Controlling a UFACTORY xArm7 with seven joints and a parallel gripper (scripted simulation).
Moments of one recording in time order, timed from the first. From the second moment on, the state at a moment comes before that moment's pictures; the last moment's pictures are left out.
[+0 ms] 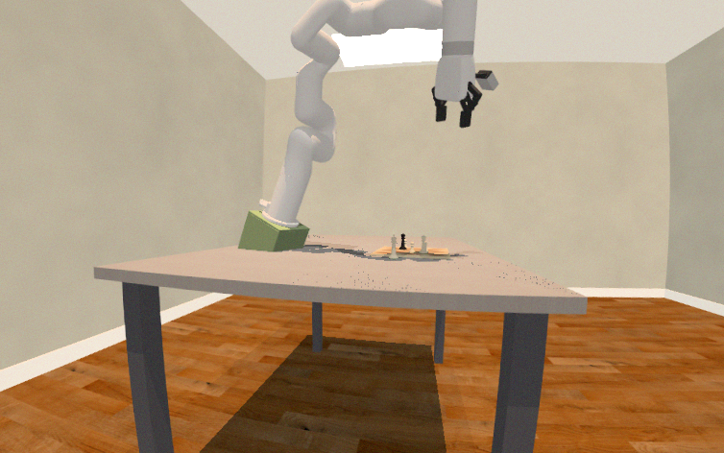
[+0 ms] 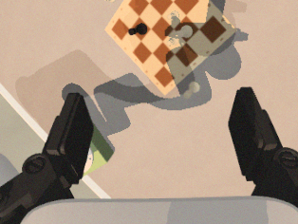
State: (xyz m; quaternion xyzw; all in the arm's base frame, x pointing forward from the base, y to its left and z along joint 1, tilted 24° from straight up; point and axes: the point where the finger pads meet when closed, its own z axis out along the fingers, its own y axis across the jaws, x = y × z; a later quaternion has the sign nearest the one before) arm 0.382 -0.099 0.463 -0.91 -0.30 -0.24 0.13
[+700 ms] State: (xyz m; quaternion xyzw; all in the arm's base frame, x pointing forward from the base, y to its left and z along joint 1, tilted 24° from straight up) arm 0.375 -0.122 0.478 -0.88 -0.36 -0.28 0.16
